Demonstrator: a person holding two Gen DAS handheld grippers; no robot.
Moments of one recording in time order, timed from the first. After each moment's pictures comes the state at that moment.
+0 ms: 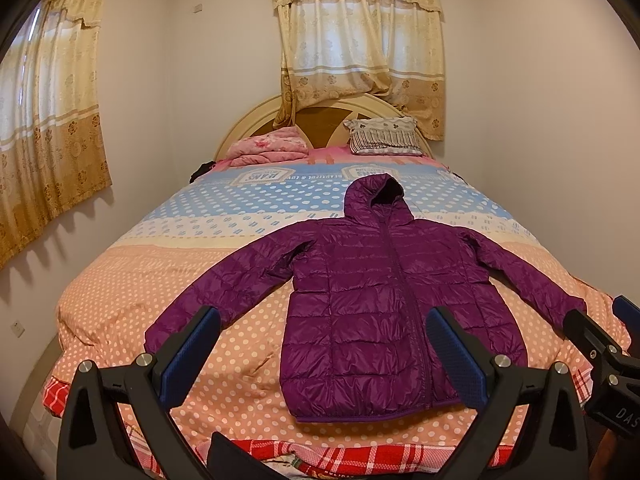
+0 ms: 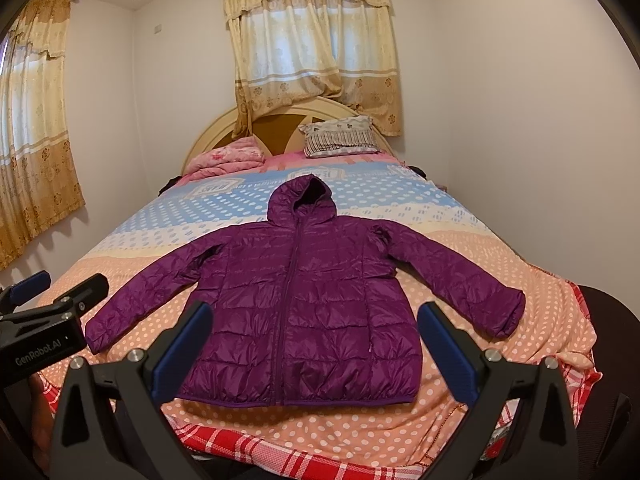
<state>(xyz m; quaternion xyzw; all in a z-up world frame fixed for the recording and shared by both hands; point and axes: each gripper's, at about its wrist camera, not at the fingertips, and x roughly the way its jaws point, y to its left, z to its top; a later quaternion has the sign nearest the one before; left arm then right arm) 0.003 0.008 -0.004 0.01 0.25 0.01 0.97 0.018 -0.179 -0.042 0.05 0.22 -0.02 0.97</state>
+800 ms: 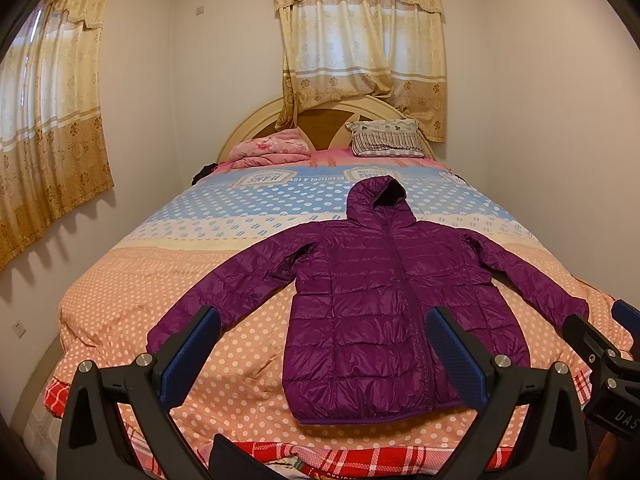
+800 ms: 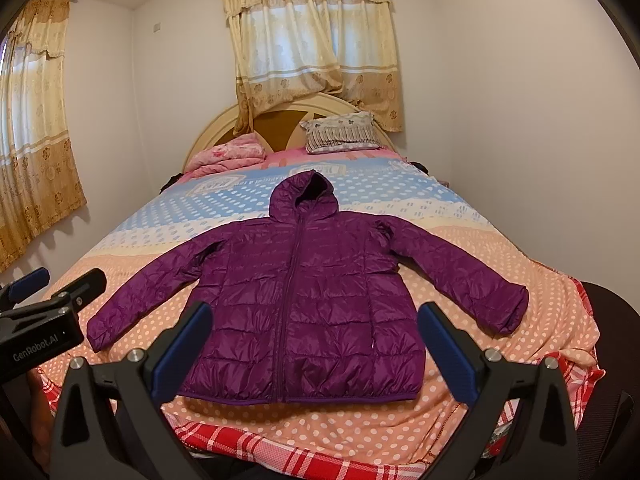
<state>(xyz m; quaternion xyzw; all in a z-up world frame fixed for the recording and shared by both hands) 0.004 0.012 -0.003 0.01 0.24 0.02 0.97 0.019 -0.176 -0.049 0.05 0.22 -0.02 0.97</state>
